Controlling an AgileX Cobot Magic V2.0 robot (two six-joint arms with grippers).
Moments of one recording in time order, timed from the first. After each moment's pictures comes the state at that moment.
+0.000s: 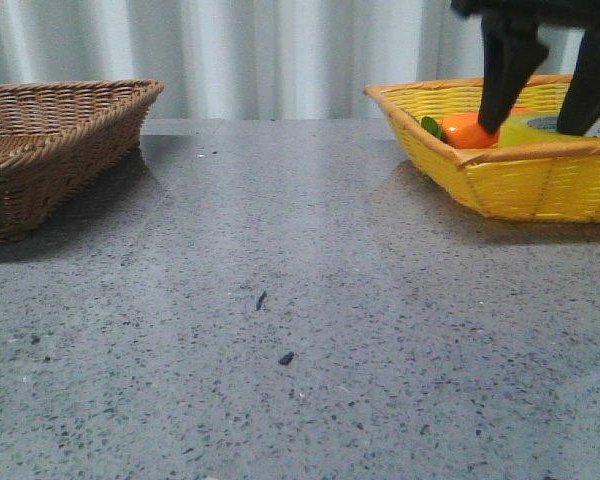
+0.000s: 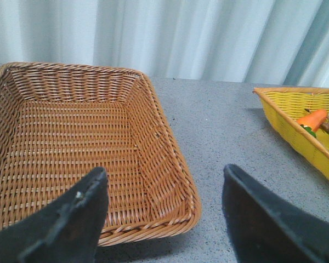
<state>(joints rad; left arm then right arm) -0.24 0.44 -0.54 -0.27 0.40 0.02 0.14 1.65 -1.39 0.15 1.02 0.00</state>
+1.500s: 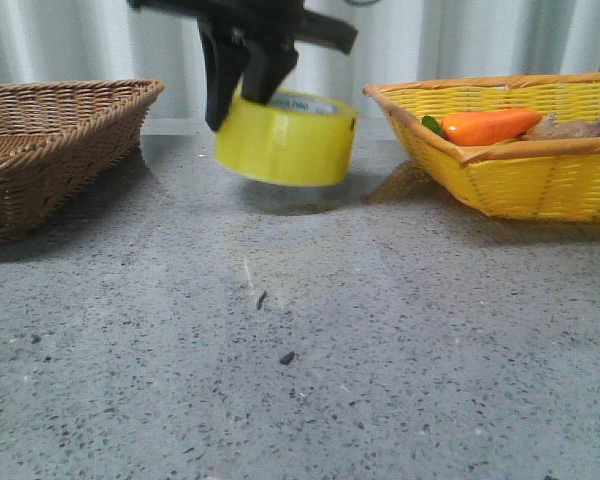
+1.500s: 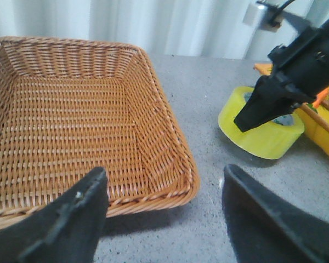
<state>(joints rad) -0.24 0.44 -0.54 -0.27 0.48 0.02 0.54 2.08 -2.06 0.20 1.17 0.01</state>
